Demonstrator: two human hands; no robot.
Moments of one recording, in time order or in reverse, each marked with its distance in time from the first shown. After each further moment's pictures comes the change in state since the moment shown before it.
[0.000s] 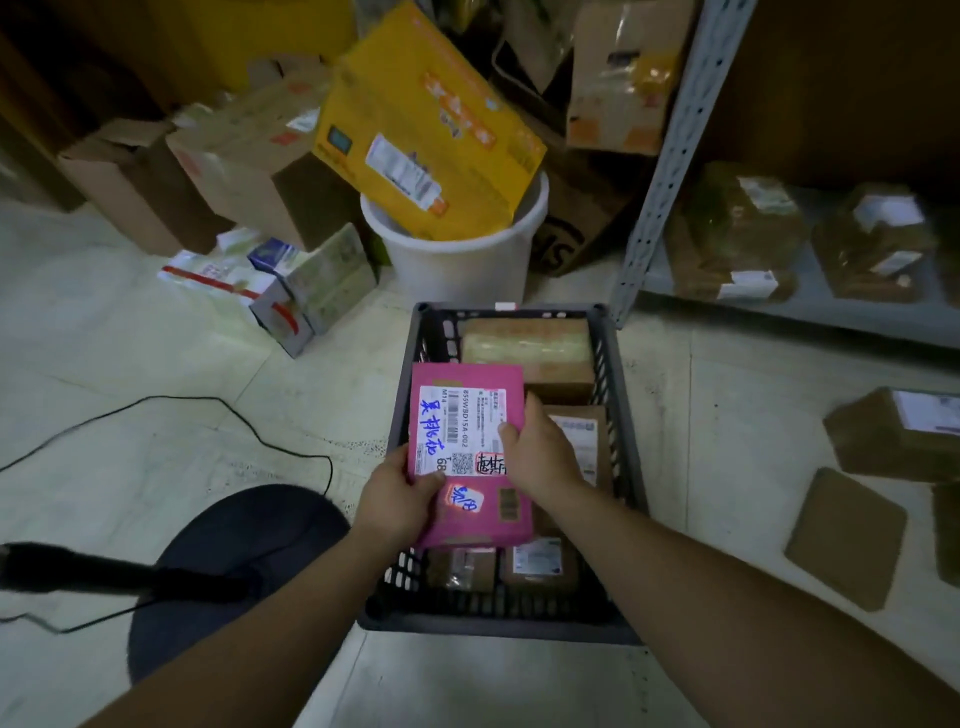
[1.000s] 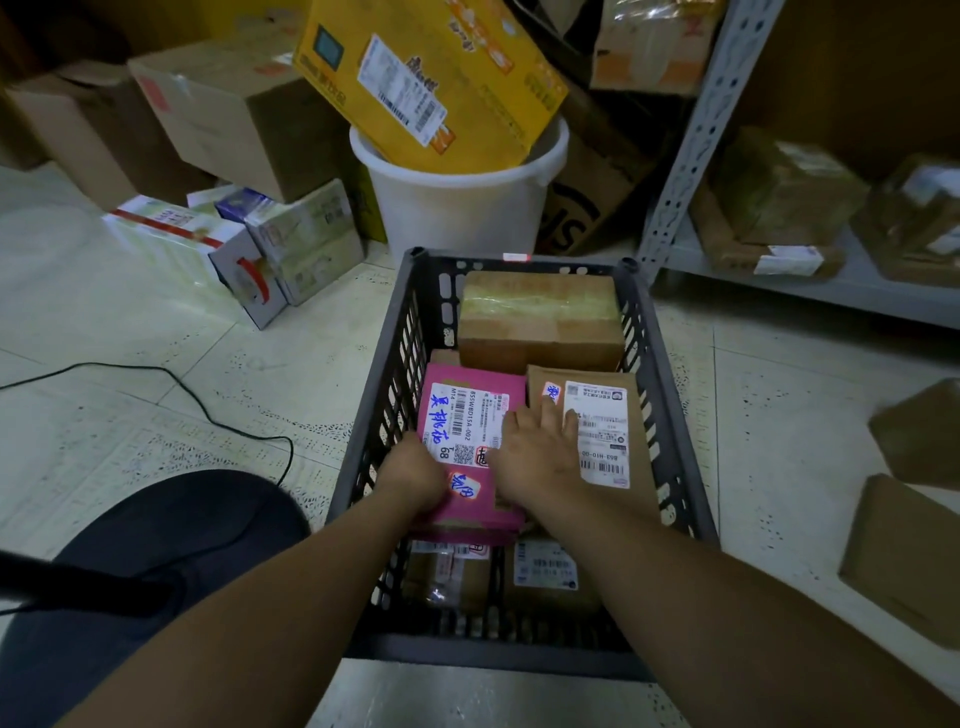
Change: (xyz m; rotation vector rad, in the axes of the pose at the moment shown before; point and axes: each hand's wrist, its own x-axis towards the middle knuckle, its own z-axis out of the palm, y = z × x) left_hand 0.137 -0.101 0.088 0.300 -0.003 -0.012; right_hand 0.064 0.090 0.087 -0.872 -0.066 -0.223
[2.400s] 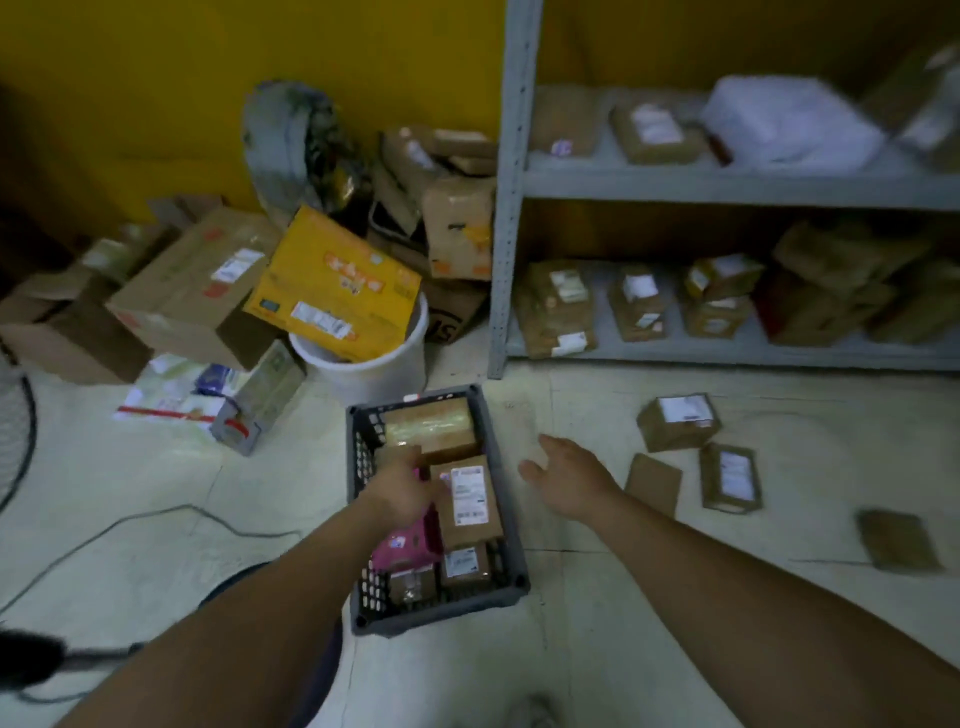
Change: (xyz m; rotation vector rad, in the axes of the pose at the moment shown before) left_hand -0.329 0.299 -0.276 0.022 -0.346 0.259; right_hand -0.282 0.101 -0.421 0.601 -0.129 0.365
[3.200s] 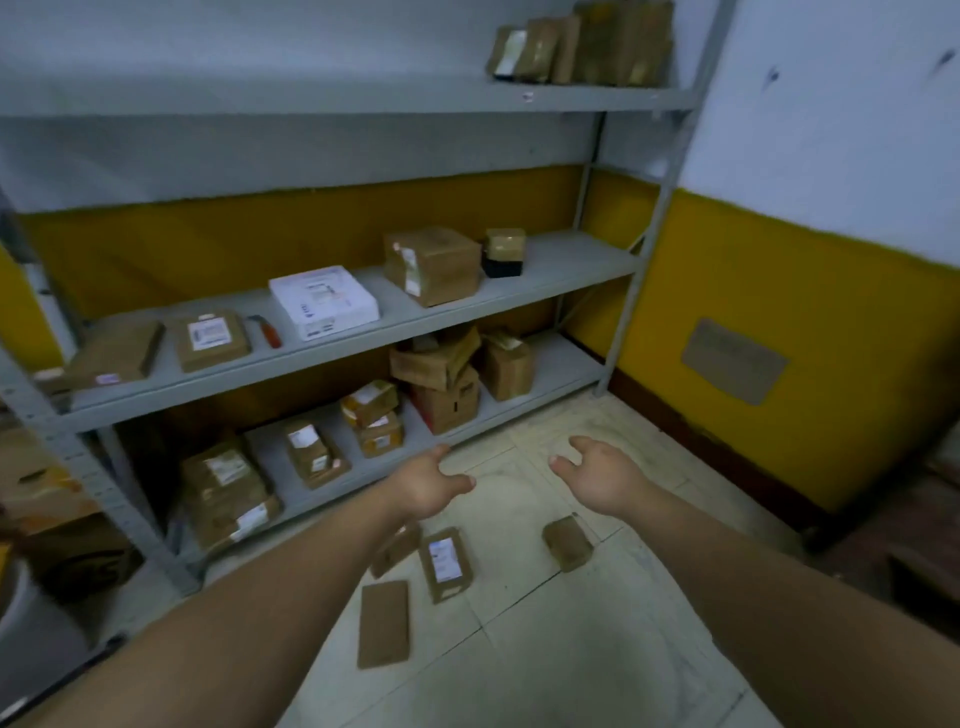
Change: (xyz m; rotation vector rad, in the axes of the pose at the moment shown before) left_hand -0.153 0.466 0.346 0.339 -0.400 0.571; right_hand -0.293 0.415 -0.346 0.239 0.525 0.404
